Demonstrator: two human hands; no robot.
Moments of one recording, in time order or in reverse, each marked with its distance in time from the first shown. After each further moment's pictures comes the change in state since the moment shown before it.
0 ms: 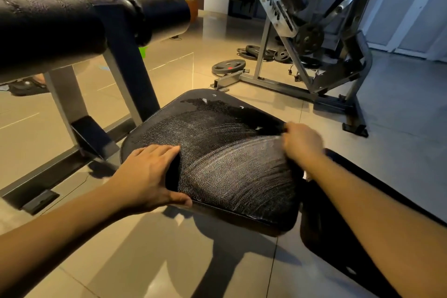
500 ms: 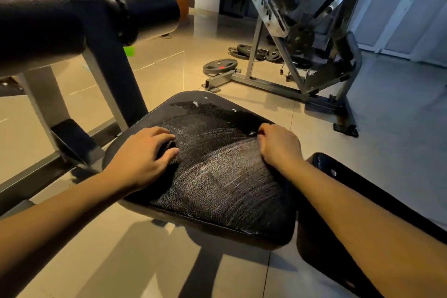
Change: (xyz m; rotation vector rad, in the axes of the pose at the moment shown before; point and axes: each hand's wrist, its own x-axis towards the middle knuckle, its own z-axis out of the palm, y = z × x) left_hand 0.059 -0.015 0.001 -0.222 0.289 -0.010; right_hand 0.005 -0.030 0.012 -0.029 0.035 -0.168
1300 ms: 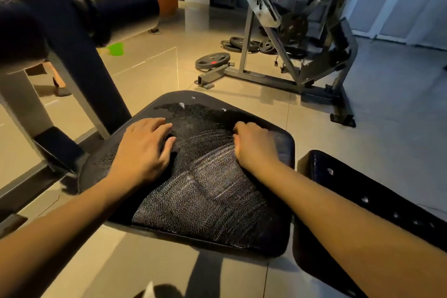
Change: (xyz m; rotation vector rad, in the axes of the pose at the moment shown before) left_hand 0.049 0.002 0.033 0.163 0.090 0.012; right_hand 0.009 -0.033 0.007 0.085 -0.004 -0.037
